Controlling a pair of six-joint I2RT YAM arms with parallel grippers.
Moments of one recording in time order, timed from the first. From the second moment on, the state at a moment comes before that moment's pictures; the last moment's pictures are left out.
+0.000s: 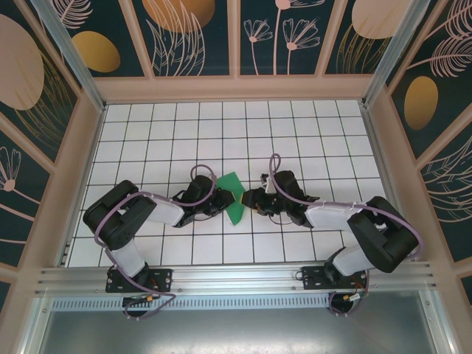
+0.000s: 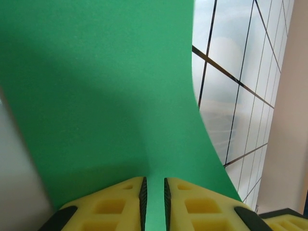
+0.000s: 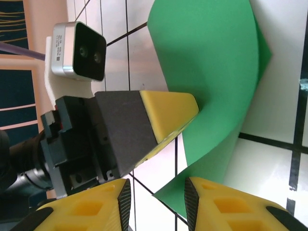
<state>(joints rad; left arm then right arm) -0.71 1.73 0.54 0.54 0.29 -1.22 0.69 1.45 0.49 0.35 -0.50 1.05</state>
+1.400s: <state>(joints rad) -0.70 1.77 0.44 0.83 0.40 -1.34 0.70 1.56 0.52 0.38 -0.52 1.05</state>
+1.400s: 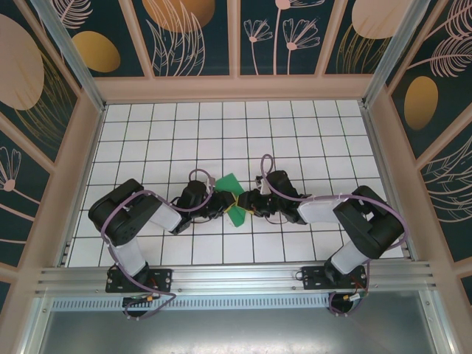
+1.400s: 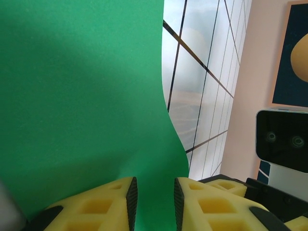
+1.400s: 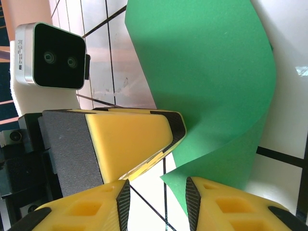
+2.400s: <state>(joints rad) -0.70 1.76 0.42 0.88 0.44 -1.34 0.69 1.54 0.42 0.53 -0.54 1.15</state>
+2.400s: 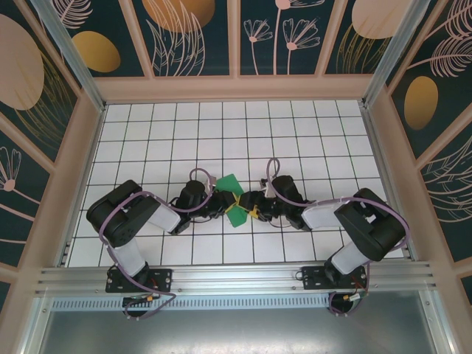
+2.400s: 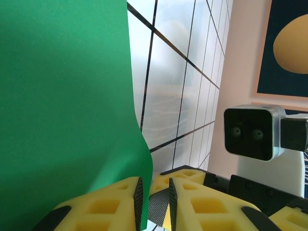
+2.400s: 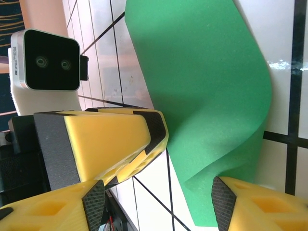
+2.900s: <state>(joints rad) -0.71 1.77 0.41 0.88 0.49 -1.34 0.67 1.50 0.42 0.62 -0.52 1.18</state>
